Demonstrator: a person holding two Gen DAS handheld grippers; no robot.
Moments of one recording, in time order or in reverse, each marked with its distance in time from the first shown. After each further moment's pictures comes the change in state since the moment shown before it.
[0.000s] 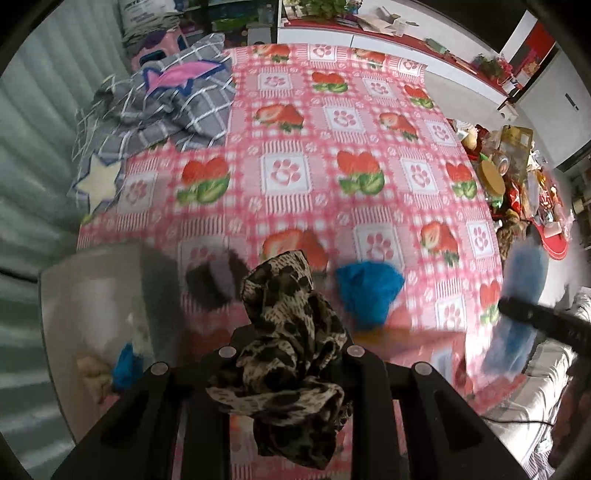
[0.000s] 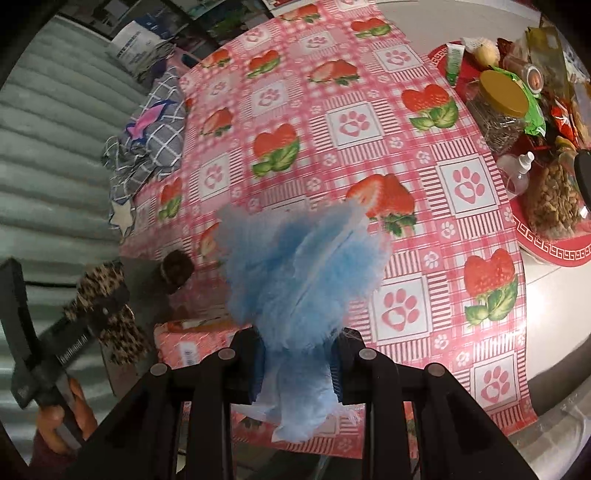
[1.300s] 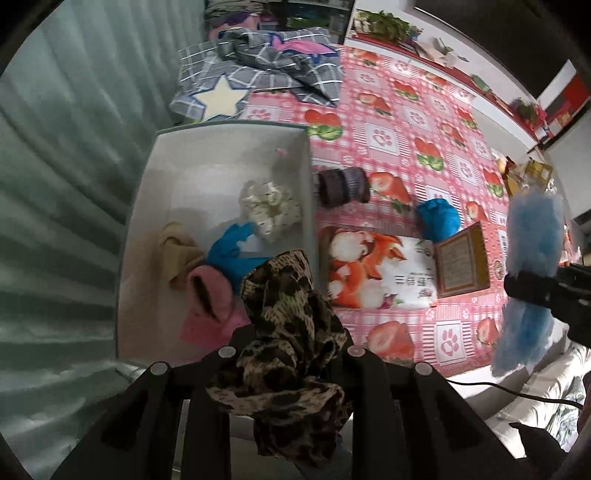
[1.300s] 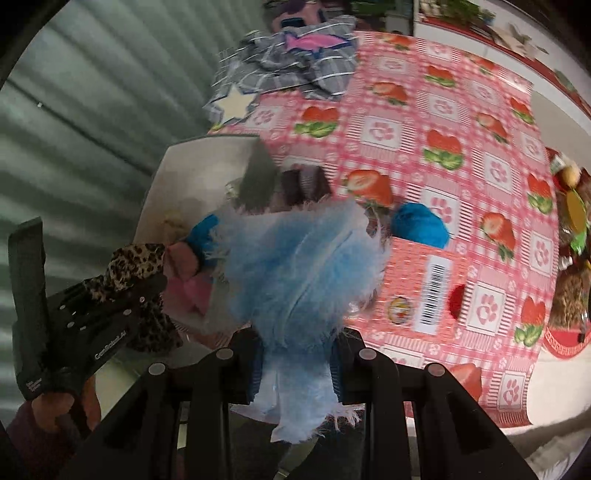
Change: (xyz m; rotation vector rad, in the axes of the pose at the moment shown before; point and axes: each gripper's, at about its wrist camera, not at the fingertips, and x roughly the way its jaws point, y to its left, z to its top) left arm -0.062 0.127 -0.149 -0.196 -0.058 0.025; right arm 0.005 0.200 -0.180 -0.483 0.070 -0.058
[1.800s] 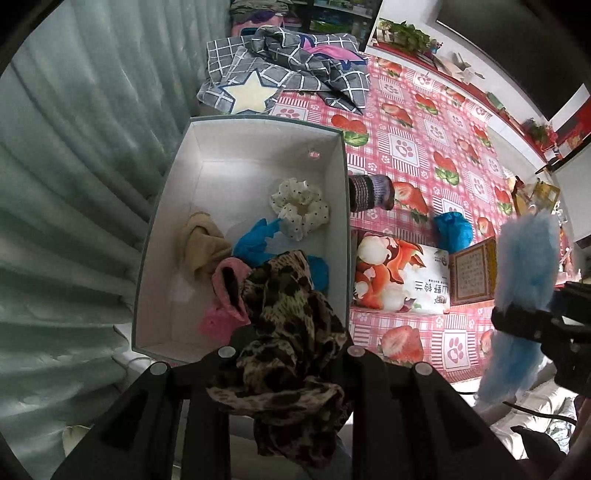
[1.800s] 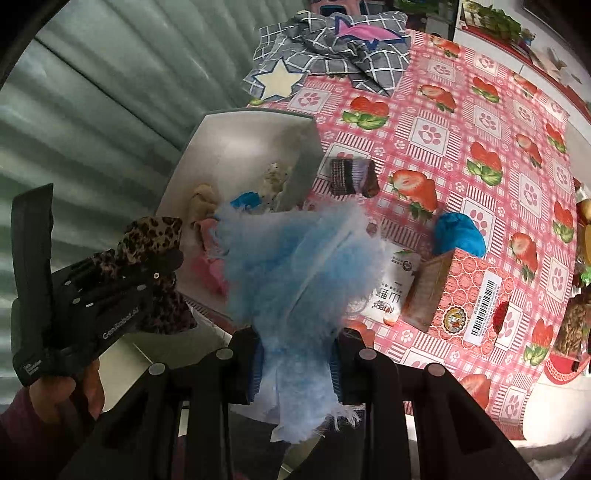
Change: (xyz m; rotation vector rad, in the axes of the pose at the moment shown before) left arm -0.004 0.029 -0.004 -0.065 -0.013 0.000; right arm 0.015 0.049 -0.006 -0.106 0.063 0.016
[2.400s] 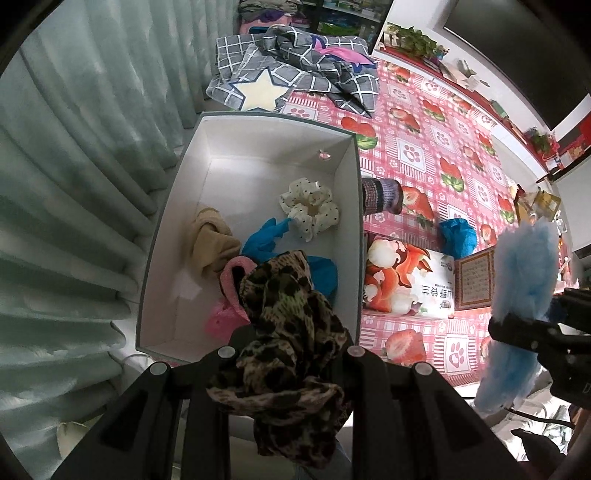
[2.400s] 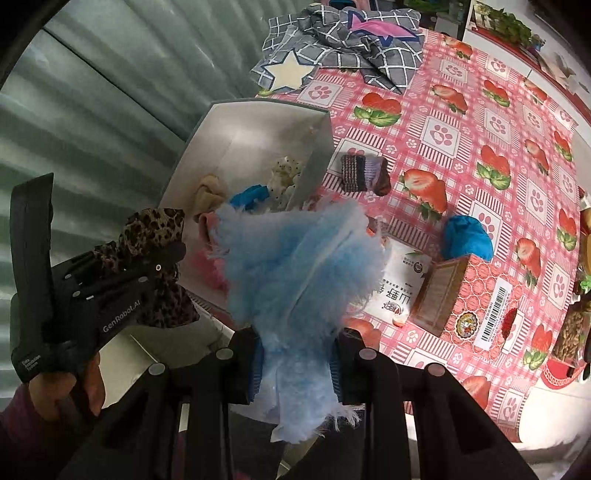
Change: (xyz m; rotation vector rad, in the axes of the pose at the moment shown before) left arm 0.003 0.014 -0.002 -0.042 -0.002 -0.007; right arm 0.008 0.014 0.005 -0.024 0.030 -0.009
